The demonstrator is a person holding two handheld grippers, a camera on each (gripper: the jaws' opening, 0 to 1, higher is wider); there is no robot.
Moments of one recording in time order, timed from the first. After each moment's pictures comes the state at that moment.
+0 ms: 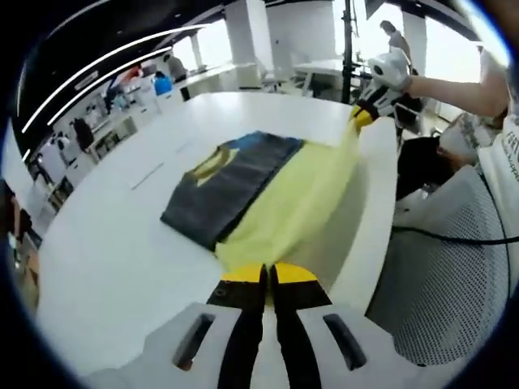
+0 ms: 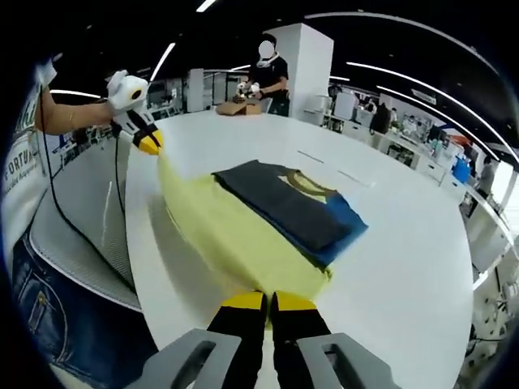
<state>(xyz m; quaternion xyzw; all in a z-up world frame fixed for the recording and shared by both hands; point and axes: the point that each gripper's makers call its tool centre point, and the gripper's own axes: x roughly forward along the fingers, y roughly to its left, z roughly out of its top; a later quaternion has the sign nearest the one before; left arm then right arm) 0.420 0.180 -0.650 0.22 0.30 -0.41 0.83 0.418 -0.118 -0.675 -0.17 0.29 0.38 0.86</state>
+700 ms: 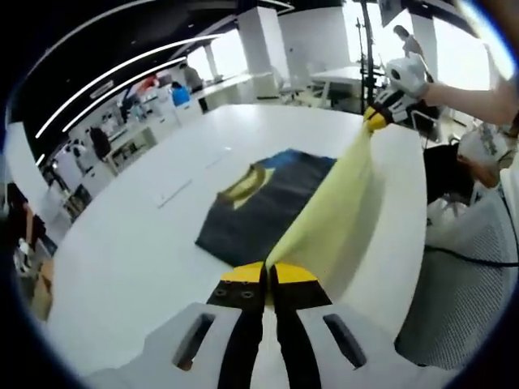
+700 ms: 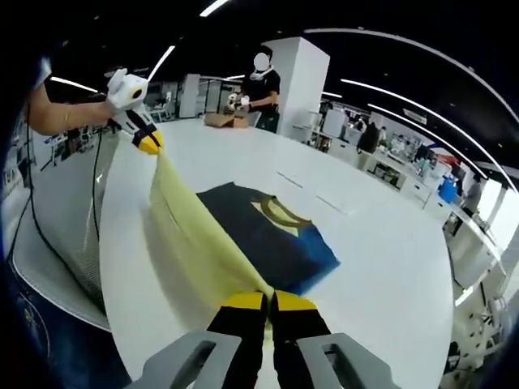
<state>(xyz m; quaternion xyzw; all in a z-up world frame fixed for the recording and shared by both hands) 0.480 0.186 -0.625 0.23 0.27 -0.38 0.85 0.476 -0.115 -0.643 -0.20 0.25 0.35 0.88</state>
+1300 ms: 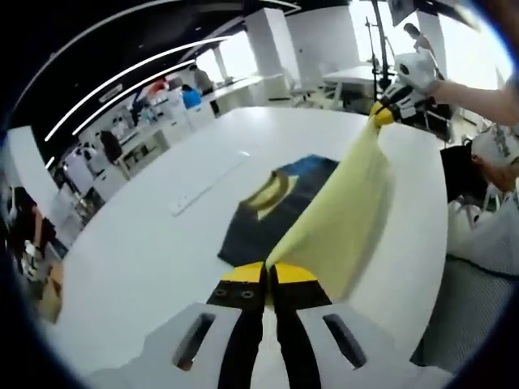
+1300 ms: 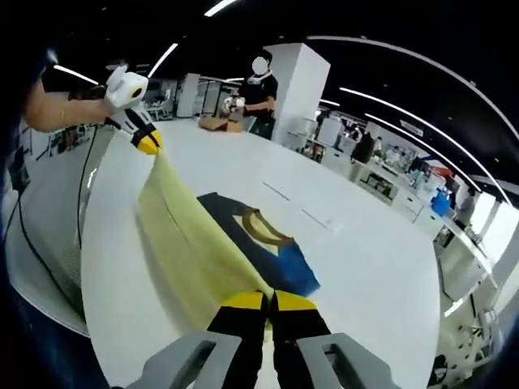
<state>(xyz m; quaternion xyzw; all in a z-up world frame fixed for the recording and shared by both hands) 0.519 0.189 -0.614 0.24 0.26 -0.35 0.87 0.516 -0.112 -0.626 -0.22 0.22 0.34 0.89</state>
